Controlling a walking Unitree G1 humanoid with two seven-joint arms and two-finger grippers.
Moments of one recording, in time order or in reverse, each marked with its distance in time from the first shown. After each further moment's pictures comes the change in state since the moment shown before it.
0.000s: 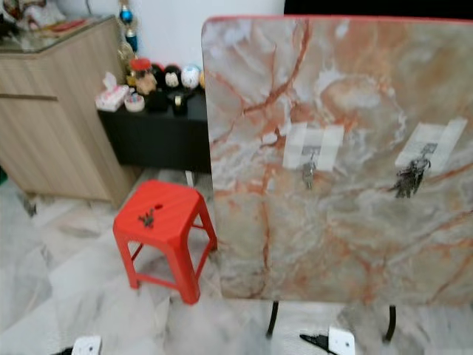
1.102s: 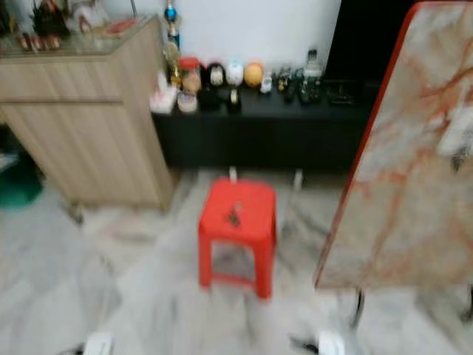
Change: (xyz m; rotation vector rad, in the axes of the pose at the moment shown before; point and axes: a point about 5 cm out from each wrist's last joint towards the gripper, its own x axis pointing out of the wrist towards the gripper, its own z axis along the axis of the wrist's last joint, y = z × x) left arm -0.001 0.000 -0.005 -0.015 0.010 -0.003; right arm 0.001 0.035 -0.009 -0.005 0.026 0.038
